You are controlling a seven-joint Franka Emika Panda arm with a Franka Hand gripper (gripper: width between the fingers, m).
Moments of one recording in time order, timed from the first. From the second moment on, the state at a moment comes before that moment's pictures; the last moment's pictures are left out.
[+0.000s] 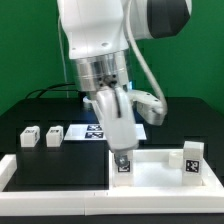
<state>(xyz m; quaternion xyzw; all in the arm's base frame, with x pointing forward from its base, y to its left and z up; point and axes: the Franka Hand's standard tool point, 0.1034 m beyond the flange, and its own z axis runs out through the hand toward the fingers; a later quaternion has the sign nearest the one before) 0.632 0.004 0.076 -0.84 0.54 0.01 0.06</state>
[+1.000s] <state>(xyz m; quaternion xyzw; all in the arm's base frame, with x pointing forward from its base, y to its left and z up) 0.637 0.007 0.074 -1.00 0.08 -0.03 0.02</state>
